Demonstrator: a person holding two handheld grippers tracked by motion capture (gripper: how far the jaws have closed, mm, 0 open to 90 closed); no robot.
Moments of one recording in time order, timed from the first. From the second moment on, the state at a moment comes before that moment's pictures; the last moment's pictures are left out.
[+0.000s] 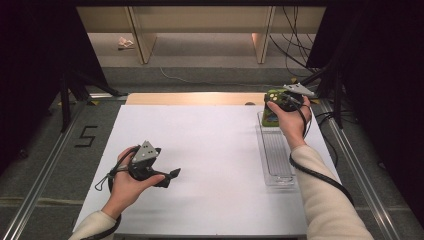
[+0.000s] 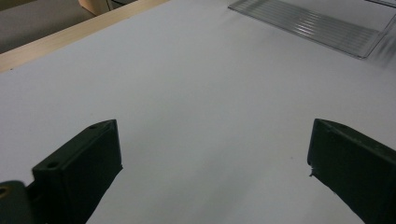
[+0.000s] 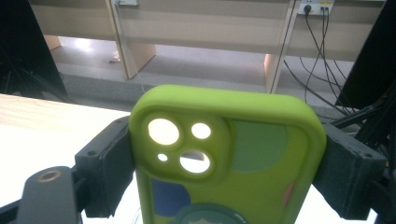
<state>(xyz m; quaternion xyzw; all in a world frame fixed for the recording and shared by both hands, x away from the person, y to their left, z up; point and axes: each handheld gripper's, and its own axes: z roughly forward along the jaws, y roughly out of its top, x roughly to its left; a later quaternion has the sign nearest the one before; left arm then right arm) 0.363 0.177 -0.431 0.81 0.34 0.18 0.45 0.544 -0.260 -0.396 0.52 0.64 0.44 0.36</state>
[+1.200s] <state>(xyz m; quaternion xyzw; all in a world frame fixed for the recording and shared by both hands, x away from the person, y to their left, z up) 0.364 0.177 -0.430 0.81 0.34 0.18 0.45 0.552 -0.258 -0.409 0.51 0.66 0.42 0.35</state>
